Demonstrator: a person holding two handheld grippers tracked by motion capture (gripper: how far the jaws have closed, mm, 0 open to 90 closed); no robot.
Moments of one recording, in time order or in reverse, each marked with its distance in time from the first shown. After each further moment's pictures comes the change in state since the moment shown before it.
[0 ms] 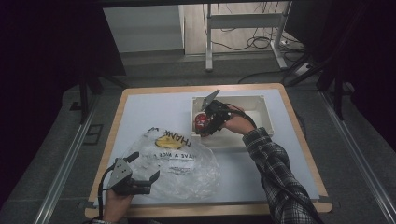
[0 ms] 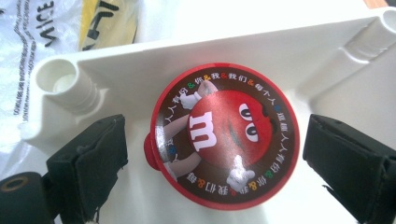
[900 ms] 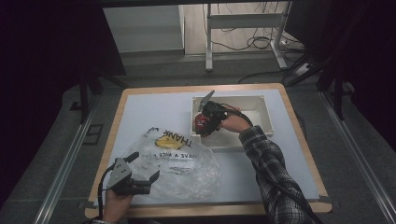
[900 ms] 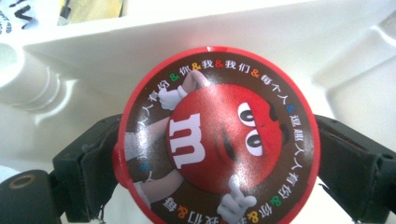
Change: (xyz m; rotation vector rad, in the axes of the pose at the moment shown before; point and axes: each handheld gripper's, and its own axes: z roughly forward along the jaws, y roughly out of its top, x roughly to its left) left arm 0.000 0.000 -0.001 -0.003 -0.003 -0.002; right arm -0.009 0.001 0.022 0.062 0.038 -0.011
